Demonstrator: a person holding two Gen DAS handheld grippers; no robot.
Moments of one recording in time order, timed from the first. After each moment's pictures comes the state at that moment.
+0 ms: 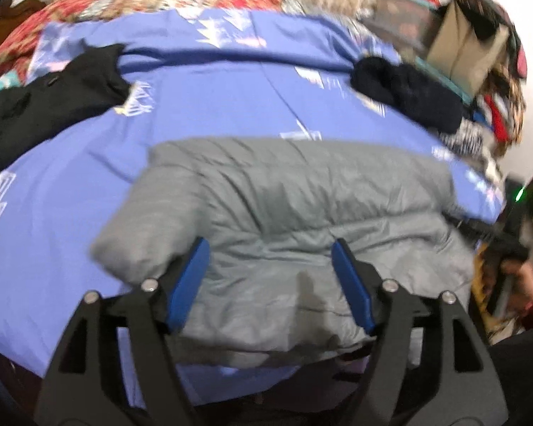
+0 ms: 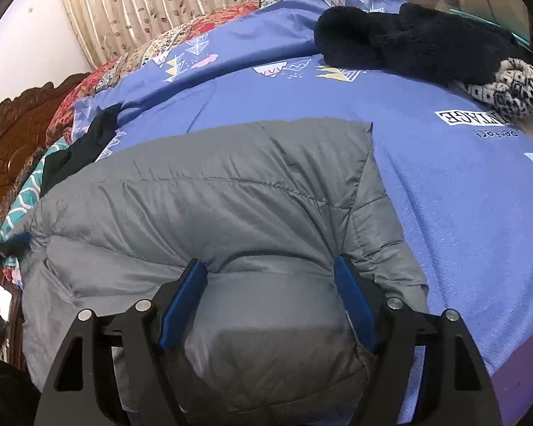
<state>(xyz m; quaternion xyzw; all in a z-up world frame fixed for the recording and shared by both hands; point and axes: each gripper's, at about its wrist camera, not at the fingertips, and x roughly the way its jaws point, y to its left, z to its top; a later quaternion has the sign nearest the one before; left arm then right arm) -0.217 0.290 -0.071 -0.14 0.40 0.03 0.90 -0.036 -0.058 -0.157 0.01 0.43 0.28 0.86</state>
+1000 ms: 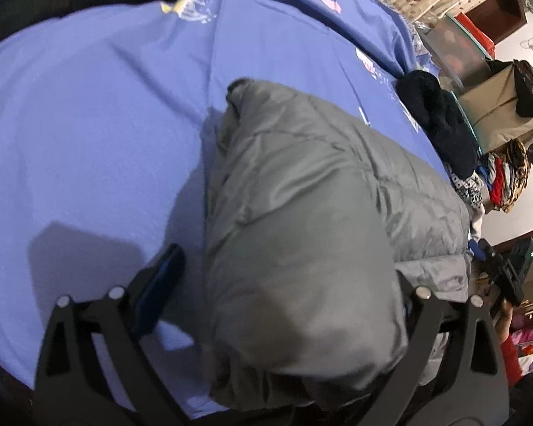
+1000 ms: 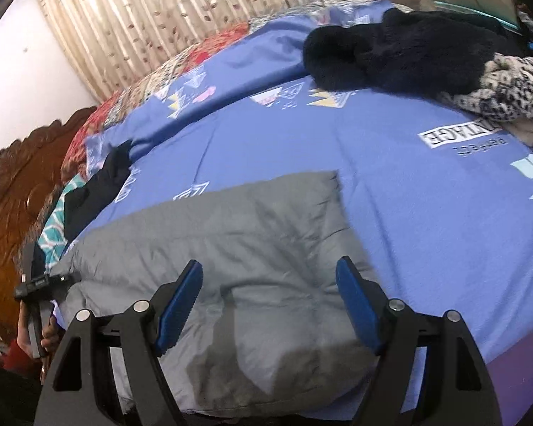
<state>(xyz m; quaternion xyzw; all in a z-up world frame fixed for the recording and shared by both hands) -0.188 0.385 -0.140 -0.30 0.48 0.01 0.83 -0.010 -0.104 -0.114 0.09 0.44 0.29 0.85</state>
